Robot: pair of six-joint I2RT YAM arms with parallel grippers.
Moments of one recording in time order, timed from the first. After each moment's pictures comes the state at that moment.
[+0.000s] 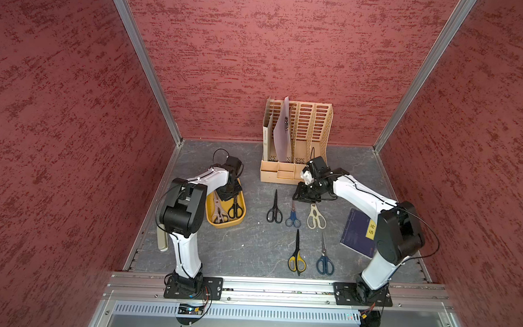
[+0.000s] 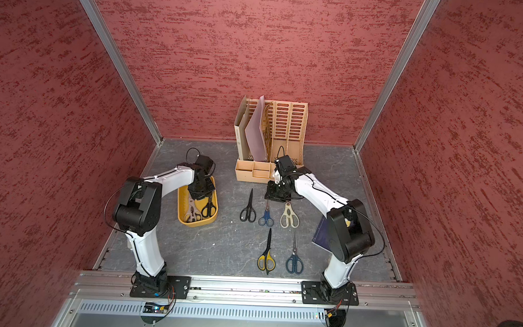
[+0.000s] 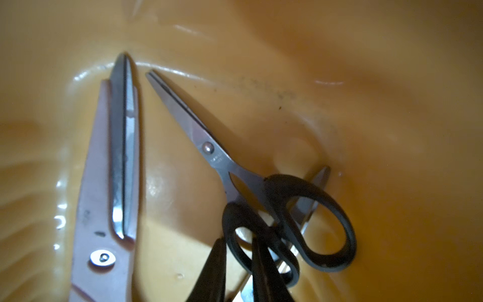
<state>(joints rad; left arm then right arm) -0.25 1.92 1.28 -0.75 -0.09 -0.84 0.44 1.74 1.31 -0.75 -0.38 0.52</state>
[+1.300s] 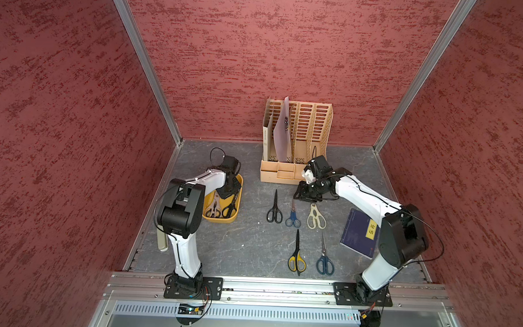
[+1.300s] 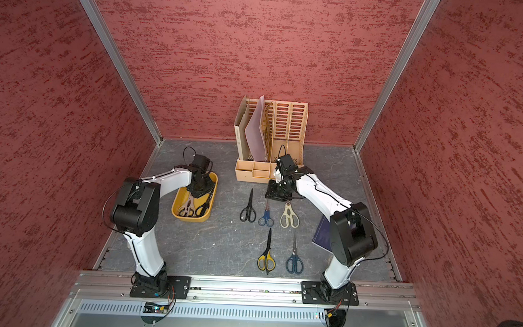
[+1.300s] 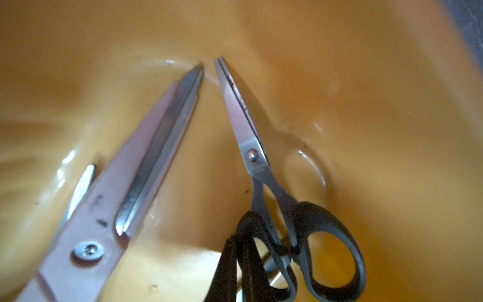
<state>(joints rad) -0.22 1.89 1.22 -0.58 -0.07 -0.83 0.44 1.70 1.32 -0.77 -0.37 0.52</state>
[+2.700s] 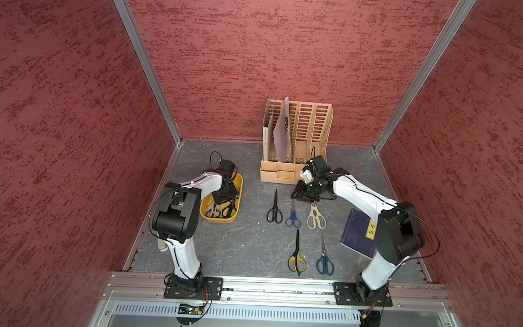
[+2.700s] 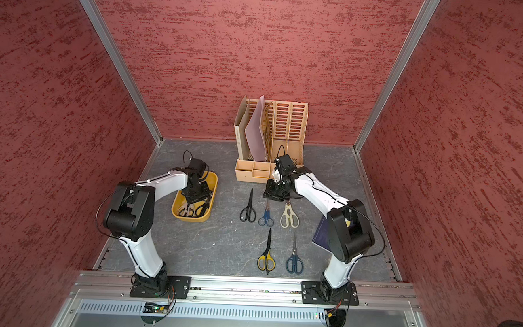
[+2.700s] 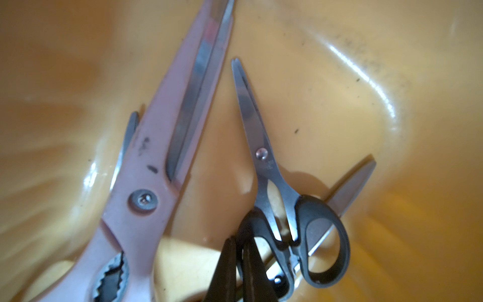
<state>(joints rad) -0.20 1.84 1.16 -0.67 -0.04 -0.68 0.44 1.74 1.32 -0.73 -0.42 0.57</state>
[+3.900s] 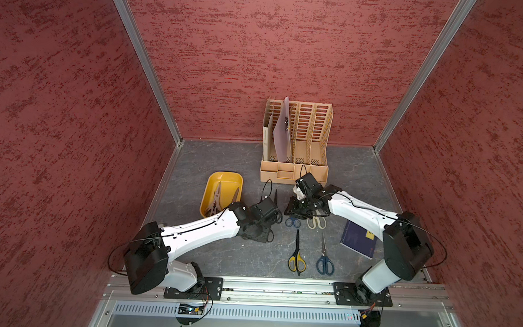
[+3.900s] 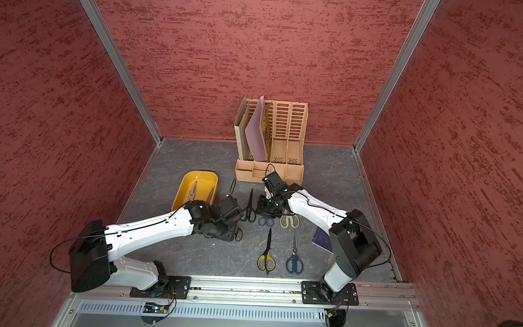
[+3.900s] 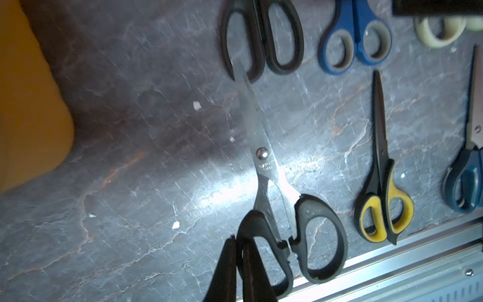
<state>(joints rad) -0.98 1.40 0.96 -0.88 -0.08 -0.68 0.62 1.61 1.09 -0.60 -0.35 0.80</state>
